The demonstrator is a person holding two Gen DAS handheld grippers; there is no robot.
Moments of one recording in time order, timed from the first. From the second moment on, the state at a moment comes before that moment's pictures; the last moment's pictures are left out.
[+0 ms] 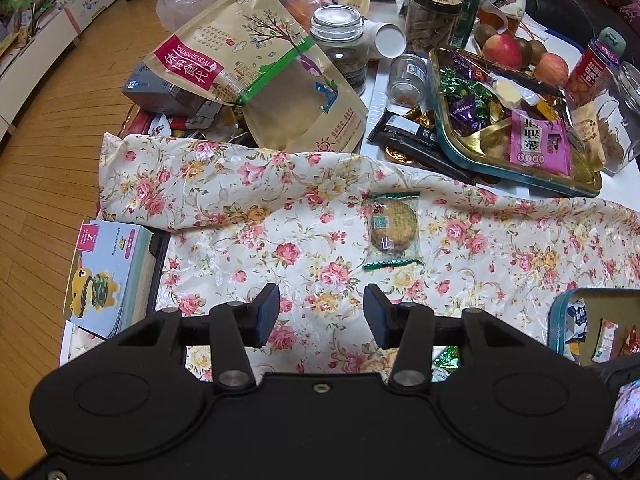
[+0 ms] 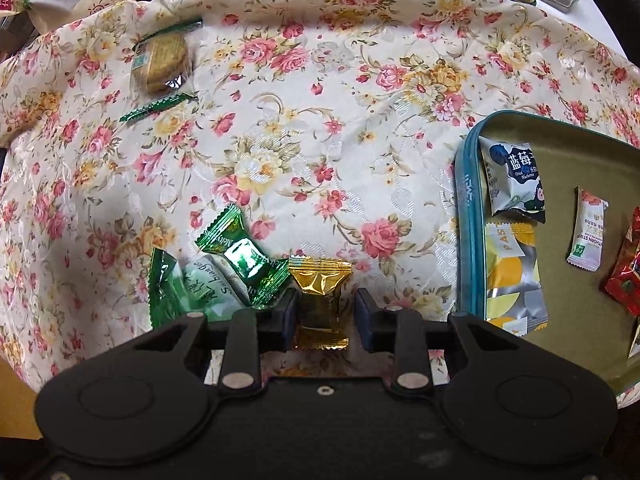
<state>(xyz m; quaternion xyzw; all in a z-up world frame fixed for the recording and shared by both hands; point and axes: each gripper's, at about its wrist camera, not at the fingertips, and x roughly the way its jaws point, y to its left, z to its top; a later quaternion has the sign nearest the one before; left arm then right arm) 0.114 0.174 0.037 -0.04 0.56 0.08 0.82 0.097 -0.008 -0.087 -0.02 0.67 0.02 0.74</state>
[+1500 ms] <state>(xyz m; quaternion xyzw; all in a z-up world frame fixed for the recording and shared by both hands) 0.229 0.128 -0.069 -0.05 0.59 0.05 0.80 0.095 -0.112 0.059 0.21 0.54 0.06 0.81</state>
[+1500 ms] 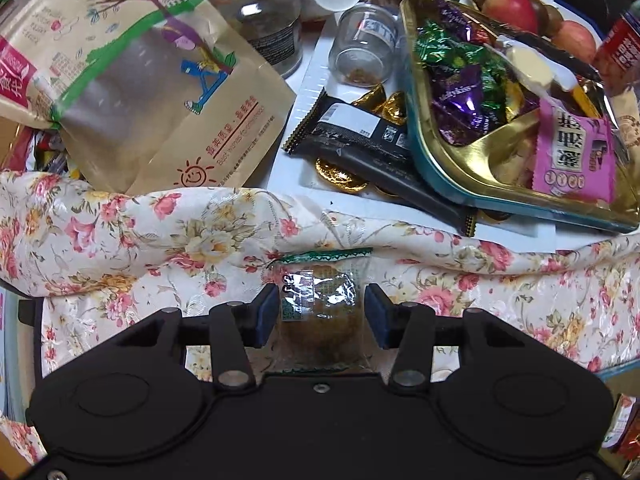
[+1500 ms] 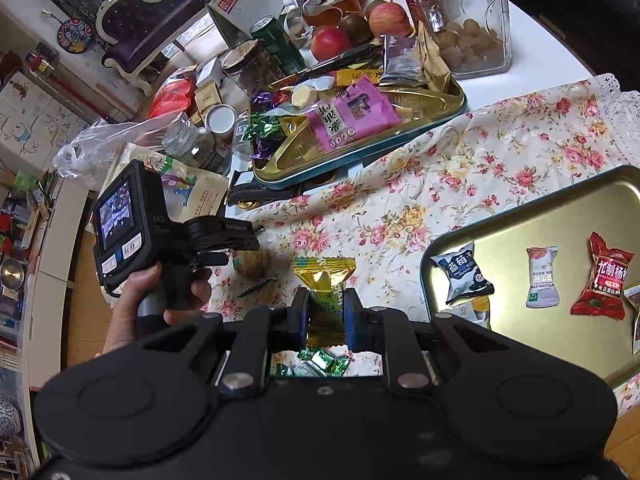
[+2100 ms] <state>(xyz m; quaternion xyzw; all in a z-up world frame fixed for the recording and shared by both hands) 0.242 0.127 -0.096 -0.06 0.61 0.08 0.79 0.099 -0.102 0.056 0.21 0.55 0.07 0.81</state>
